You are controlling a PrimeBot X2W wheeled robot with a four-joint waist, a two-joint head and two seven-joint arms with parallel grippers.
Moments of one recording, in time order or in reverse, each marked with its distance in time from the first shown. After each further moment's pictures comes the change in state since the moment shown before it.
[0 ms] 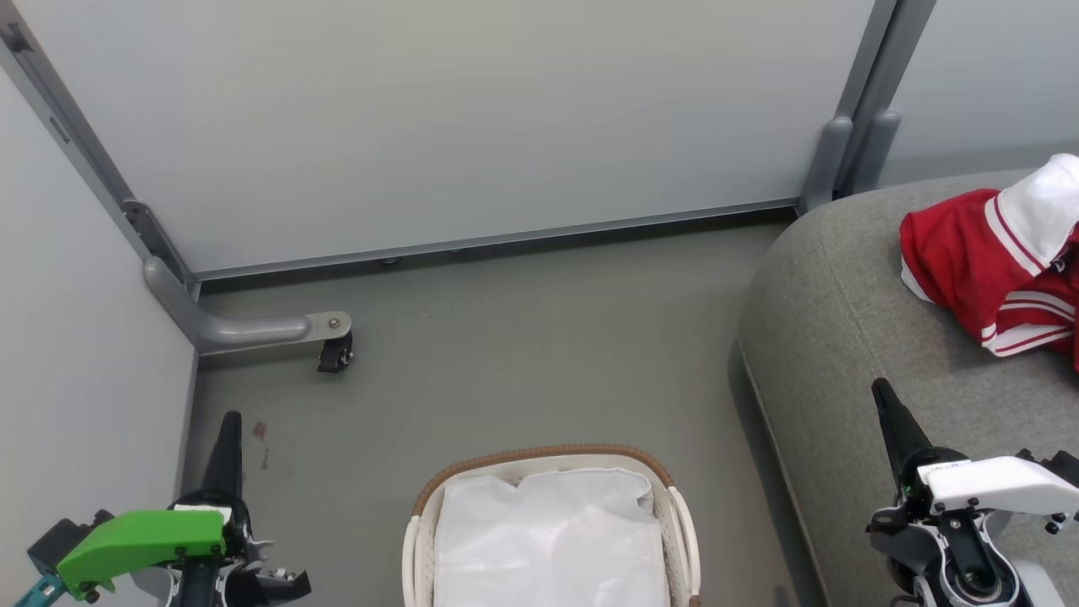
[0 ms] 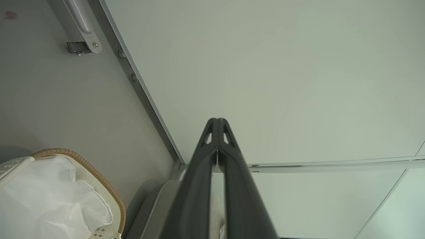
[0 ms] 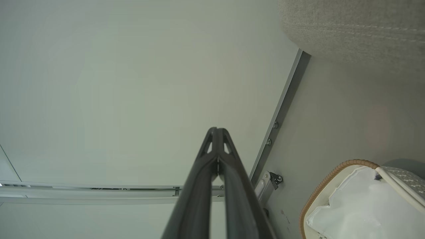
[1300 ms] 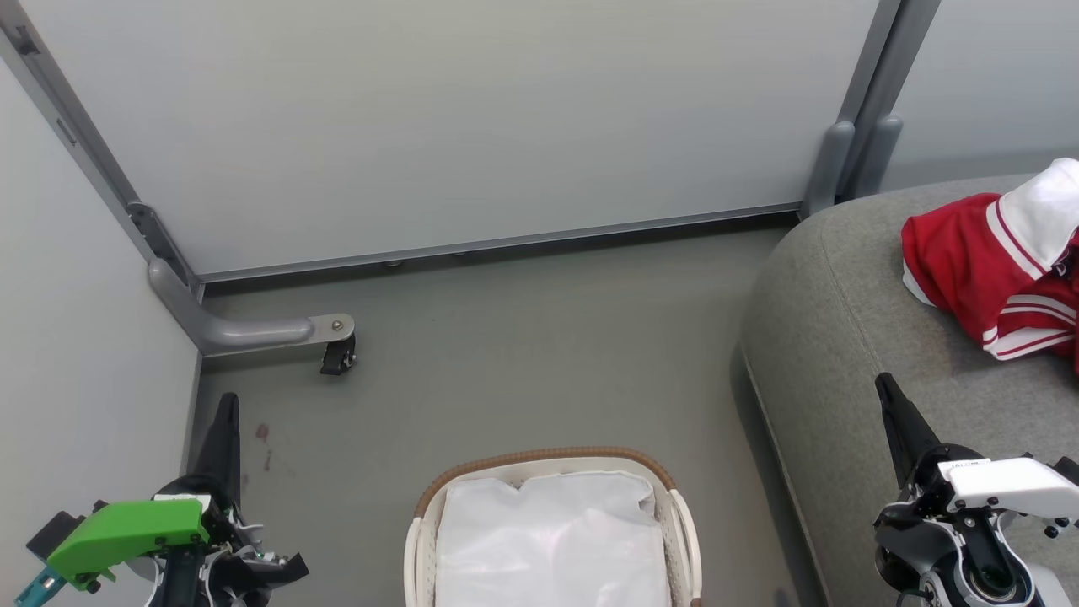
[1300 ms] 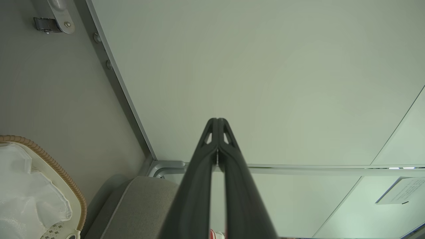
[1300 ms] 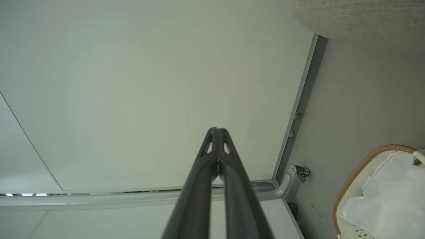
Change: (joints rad) left arm -0.019 0.001 0.011 -0.018 -0.155 -0.005 0.039; right arm 0.007 -0.001 -0.013 -0.026 0.155 0.000 0.041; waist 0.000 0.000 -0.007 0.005
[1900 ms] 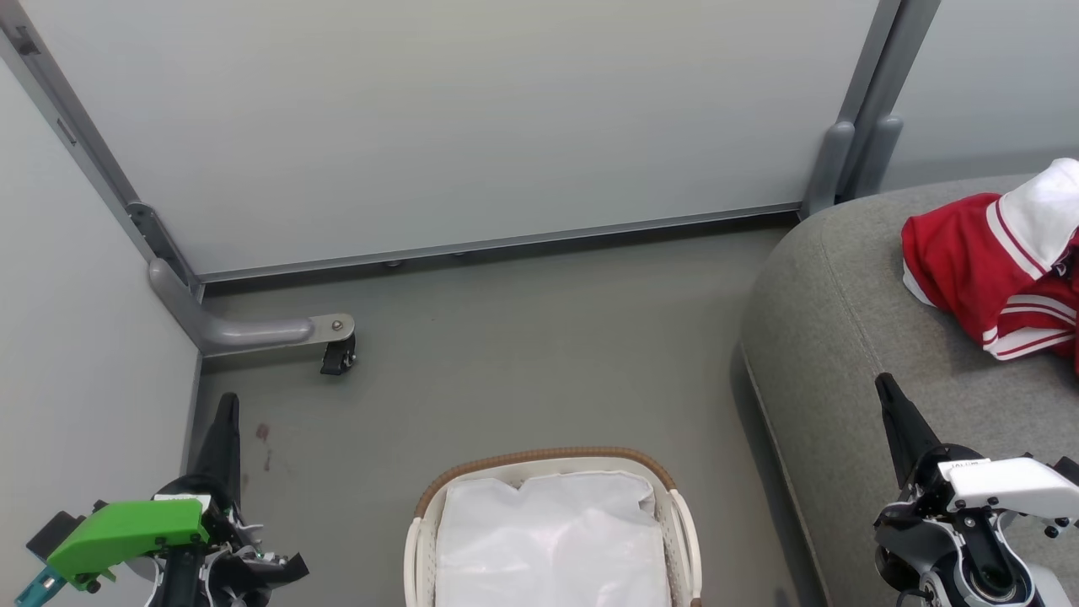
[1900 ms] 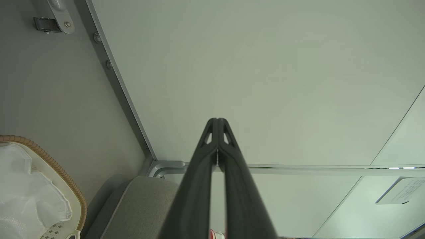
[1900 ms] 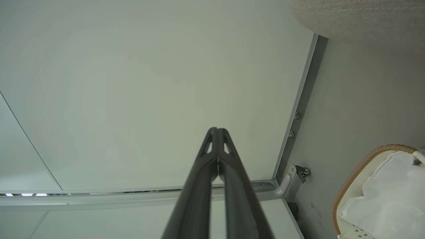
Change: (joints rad) left arm 0.000 0.000 0.000 0.000 0.000 0.000 0.000; right arm 0.000 0.000 0.000 0.000 0.000 0.000 0.000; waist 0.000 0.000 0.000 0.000
